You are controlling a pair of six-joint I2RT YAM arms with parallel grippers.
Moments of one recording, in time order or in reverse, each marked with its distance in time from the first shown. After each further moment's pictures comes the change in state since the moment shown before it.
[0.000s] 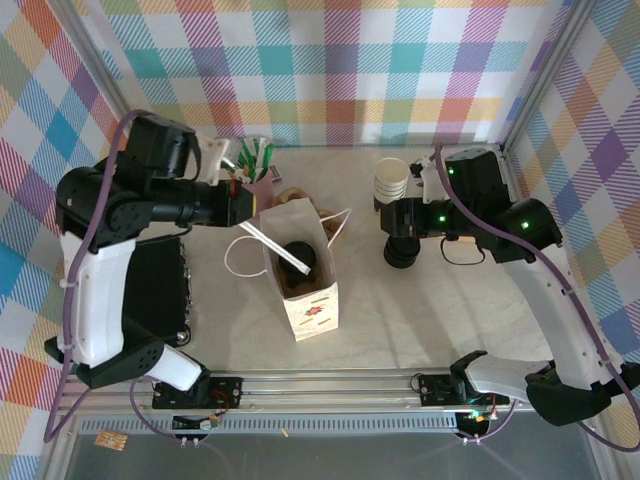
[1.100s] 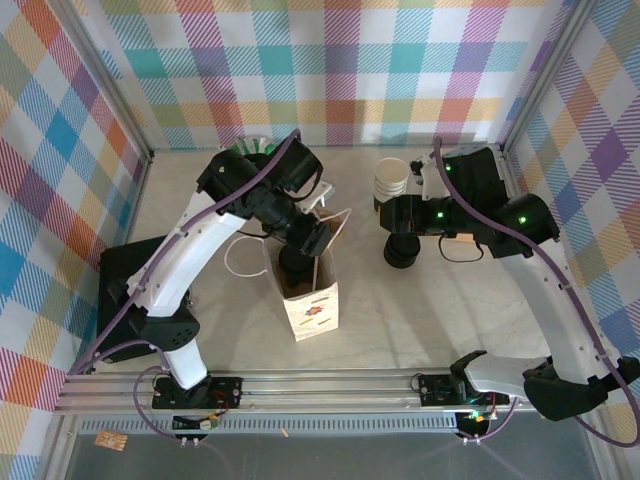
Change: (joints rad) left arm -0.271 0.239 -0.132 0.000 -0.127 0.153; right arm 0.000 0.026 0.029 -0.026 0.015 0.062
